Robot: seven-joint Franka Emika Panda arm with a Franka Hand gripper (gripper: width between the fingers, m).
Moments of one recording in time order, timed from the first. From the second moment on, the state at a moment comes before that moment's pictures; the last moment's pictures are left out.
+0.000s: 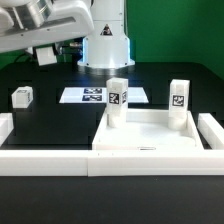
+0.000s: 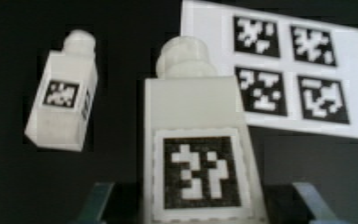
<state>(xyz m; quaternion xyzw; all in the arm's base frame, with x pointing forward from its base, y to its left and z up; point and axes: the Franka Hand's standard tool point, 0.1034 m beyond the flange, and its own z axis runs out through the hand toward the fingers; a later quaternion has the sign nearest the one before) 0.418 -0.140 0.110 -0.94 -0.06 0.31 0.08</state>
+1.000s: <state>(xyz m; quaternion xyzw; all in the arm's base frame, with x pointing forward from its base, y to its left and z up) 0.568 -0.010 0.141 -1.00 0.00 -0.07 0.02</state>
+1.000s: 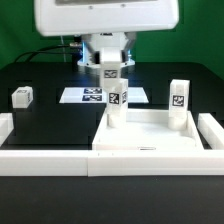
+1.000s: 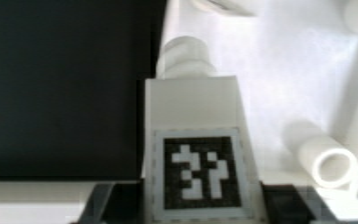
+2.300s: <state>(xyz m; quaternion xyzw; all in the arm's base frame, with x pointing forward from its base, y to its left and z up) 0.608 0.046 0.121 -0.95 0.00 -0.31 0.02</state>
